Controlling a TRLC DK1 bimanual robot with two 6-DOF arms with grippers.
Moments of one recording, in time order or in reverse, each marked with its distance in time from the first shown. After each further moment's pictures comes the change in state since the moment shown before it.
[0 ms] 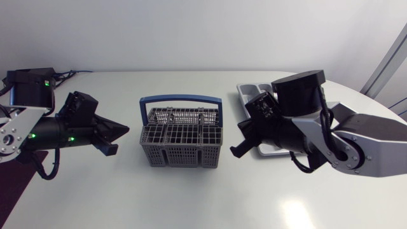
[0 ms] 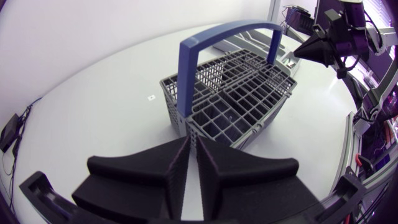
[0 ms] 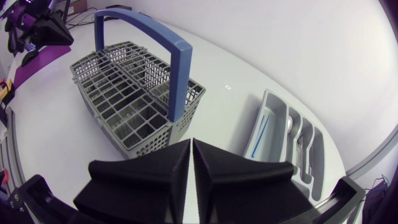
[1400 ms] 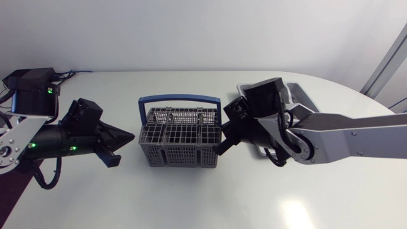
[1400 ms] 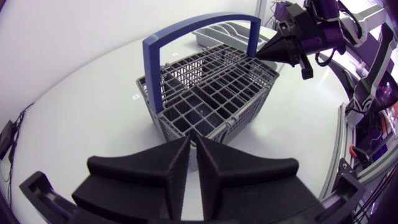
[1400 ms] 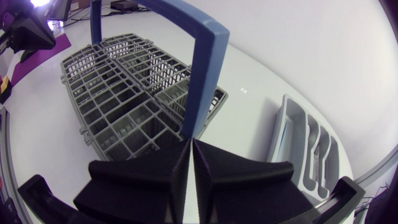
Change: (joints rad) left arm -0.068 -0.068 -0.040 -0.031 0.000 -0.001; right arm 0.033 0.233 0.073 0.141 -0.009 0.002
